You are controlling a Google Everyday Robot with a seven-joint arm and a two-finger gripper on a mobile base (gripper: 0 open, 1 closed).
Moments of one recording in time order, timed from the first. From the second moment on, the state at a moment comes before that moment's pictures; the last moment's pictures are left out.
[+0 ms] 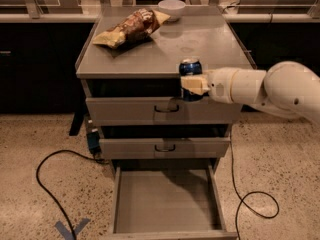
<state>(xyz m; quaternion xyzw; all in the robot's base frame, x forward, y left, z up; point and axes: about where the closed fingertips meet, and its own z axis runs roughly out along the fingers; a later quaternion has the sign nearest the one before) 0.633 -0.093 0.851 -0.27 0.77 0.27 0.51</state>
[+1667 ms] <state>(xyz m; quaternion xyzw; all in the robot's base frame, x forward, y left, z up) 0.828 -0.092 0.967 -0.28 0.67 0.26 0.64</state>
